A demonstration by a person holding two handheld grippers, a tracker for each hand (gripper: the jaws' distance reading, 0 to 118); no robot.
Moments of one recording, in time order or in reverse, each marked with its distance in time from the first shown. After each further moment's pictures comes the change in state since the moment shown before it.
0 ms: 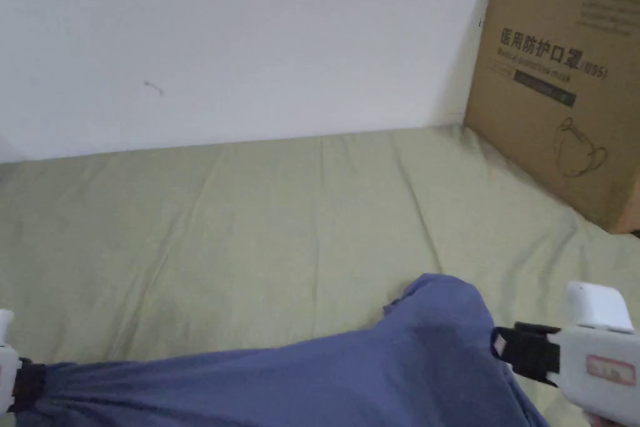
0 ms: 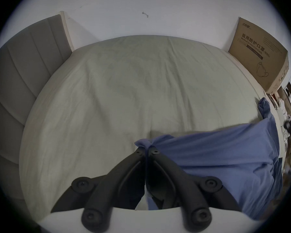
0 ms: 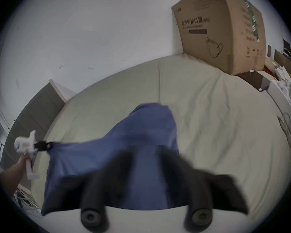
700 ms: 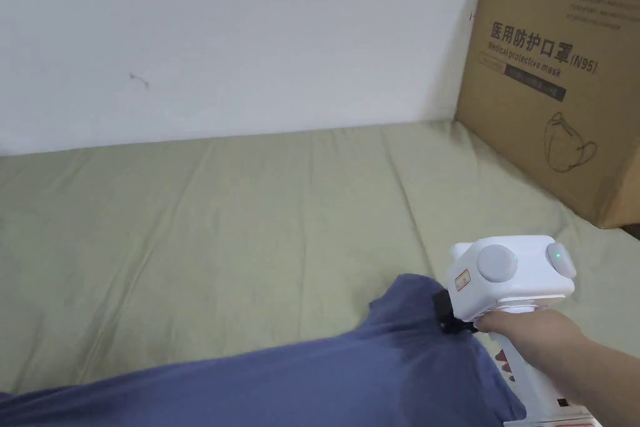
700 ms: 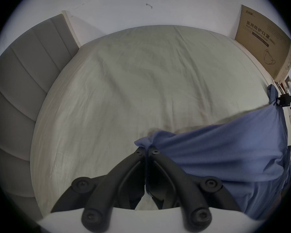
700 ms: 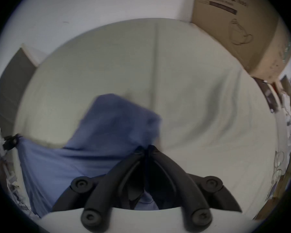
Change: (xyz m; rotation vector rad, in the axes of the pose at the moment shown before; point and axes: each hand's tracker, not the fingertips) left arm -0.020 -0.010 0.003 -0.080 0.097 -0.054; right arm -0.016 0.051 -0.126 -0.363 -0.181 0.170
